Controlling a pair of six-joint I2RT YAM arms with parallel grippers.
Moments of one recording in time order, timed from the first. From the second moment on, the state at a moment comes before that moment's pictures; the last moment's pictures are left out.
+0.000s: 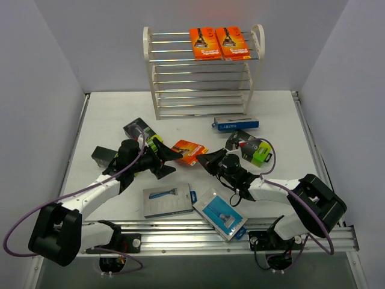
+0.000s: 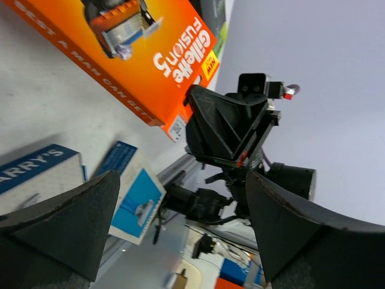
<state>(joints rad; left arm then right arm) -0.39 1.21 0.59 0.14 0.54 -1.26 0.73 1.42 0.45 0.64 0.16 1.48</state>
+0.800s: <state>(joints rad) -0.54 1.37 0.49 0.42 0.45 -1.57 0.75 1.46 0.35 0.87 0.15 1.41</state>
